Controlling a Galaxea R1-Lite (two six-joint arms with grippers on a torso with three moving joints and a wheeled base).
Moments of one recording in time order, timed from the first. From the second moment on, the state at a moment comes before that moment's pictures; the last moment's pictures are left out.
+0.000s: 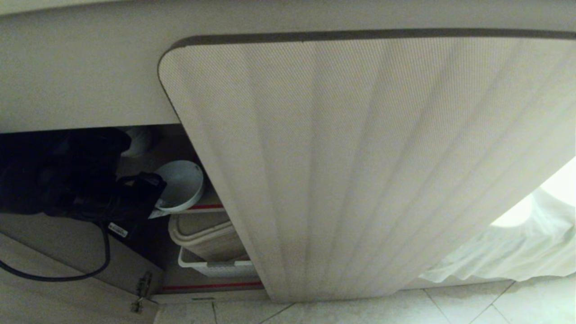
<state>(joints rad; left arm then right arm) -0.06 1.69 -1.00 0.13 -0.07 -1.21 0.00 0.00 0.00 0.00 0.00 0.01</state>
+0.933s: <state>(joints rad) -0.06 1.71 -1.03 0.09 -0.07 -1.21 0.00 0.00 0.00 0.00 0.00 0.01</state>
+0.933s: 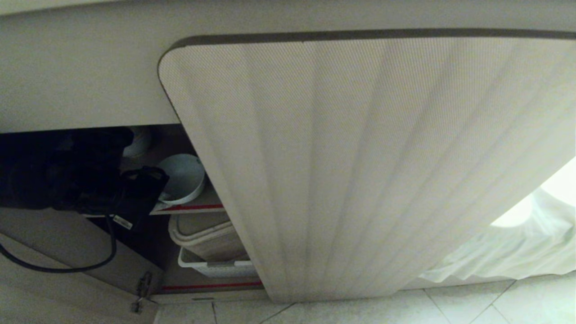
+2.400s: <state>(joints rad) -0.06 1.74 -1.06 0.09 0.00 -1.27 0.00 0.00 0.00 0.00 0.00 0.01</state>
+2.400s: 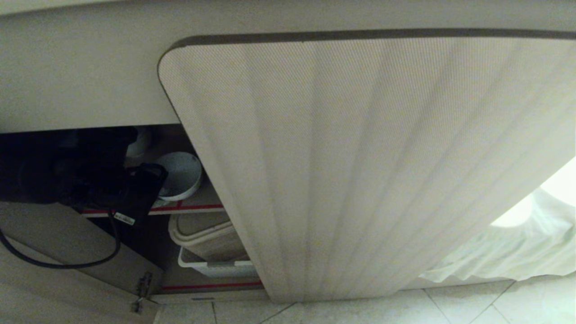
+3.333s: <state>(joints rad) -0.05 1.77 -1.09 0.09 0.03 -1.26 0.00 0.00 0.00 0.00 0.00 0.01</state>
